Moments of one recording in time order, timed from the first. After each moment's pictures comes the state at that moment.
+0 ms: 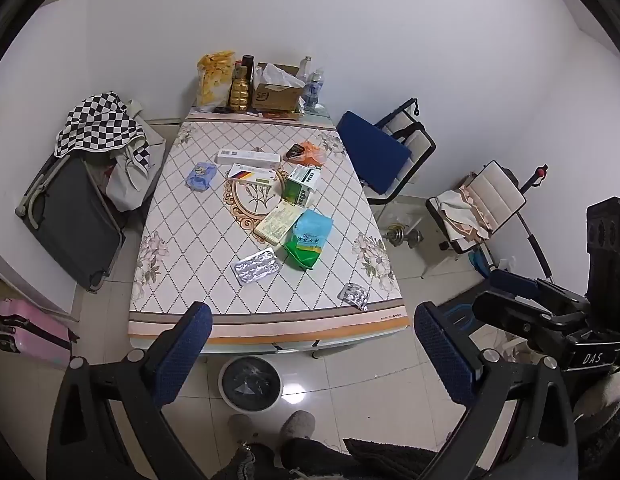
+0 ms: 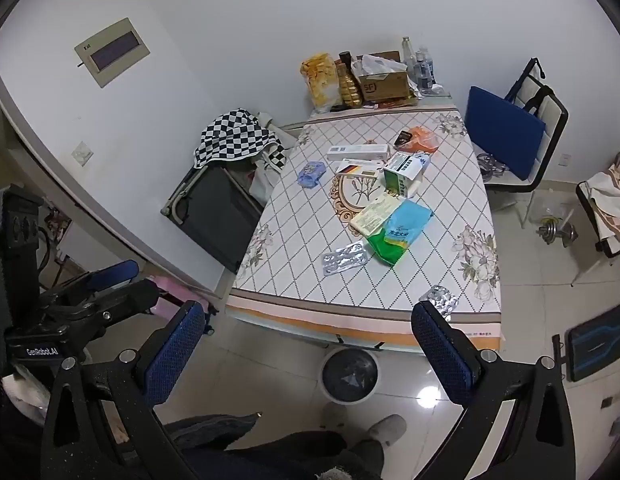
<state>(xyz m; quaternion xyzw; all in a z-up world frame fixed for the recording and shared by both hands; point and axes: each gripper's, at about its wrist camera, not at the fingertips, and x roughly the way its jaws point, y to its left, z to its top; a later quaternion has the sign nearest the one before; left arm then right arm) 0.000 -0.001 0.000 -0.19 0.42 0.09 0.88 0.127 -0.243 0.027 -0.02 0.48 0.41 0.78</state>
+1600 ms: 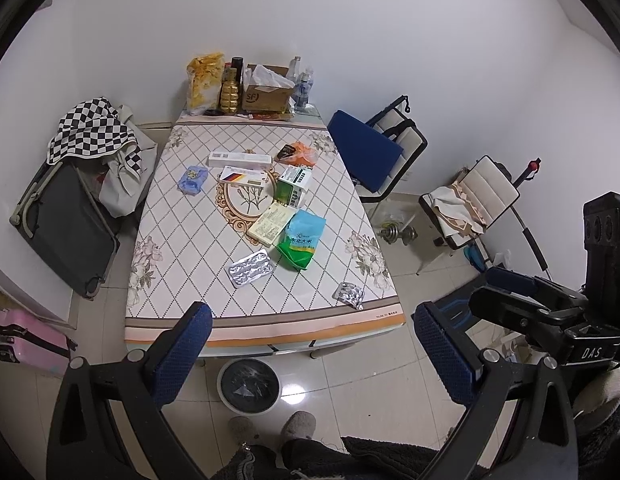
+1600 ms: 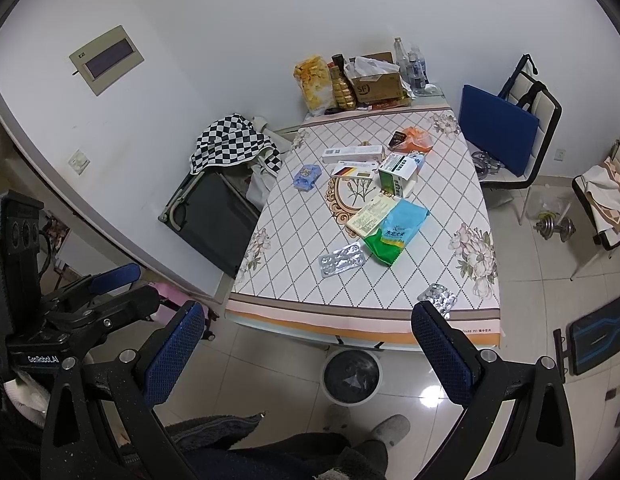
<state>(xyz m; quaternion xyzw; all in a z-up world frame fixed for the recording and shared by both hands) 0.014 -0.007 0.007 -0.18 0.42 0.07 0.88 0.129 -0.252 0.028 -0.01 0.48 0.40 0.78</state>
